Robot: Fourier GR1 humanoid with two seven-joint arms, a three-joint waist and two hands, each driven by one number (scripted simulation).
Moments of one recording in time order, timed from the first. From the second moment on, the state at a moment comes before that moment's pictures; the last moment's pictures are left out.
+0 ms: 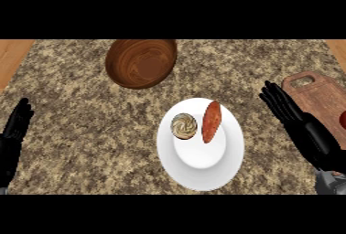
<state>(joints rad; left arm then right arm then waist) 0.09 0.61 -0.10 -1.56 0.22 0.29 -0.13 -0.11 -0.53 0.24 -1.68 -0.38 0.10 -0.15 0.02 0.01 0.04</state>
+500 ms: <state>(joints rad) -0.02 0.48 -0.11 -1.63 0.39 0.21 -0.11 -0.08 -0.40 0.14 -1.48 -0.23 -0.39 0.05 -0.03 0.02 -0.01</state>
